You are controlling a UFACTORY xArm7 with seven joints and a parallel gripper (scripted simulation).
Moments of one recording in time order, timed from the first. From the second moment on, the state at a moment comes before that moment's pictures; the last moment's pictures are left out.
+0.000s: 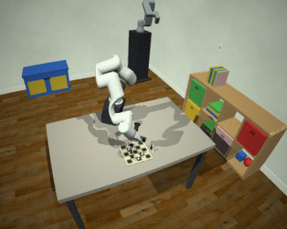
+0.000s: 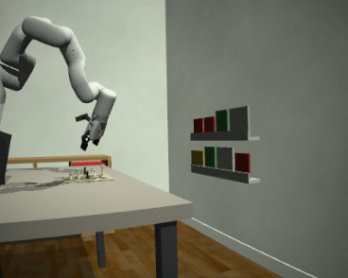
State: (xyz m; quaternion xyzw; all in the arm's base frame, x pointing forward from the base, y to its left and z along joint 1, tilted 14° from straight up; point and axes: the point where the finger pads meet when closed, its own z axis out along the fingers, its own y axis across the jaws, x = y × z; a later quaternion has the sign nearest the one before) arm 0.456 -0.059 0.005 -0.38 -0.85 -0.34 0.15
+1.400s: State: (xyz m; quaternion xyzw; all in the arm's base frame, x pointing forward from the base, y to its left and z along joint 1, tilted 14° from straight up) arm 0.500 0.058 0.032 -0.25 -0.96 -0.10 -0.07
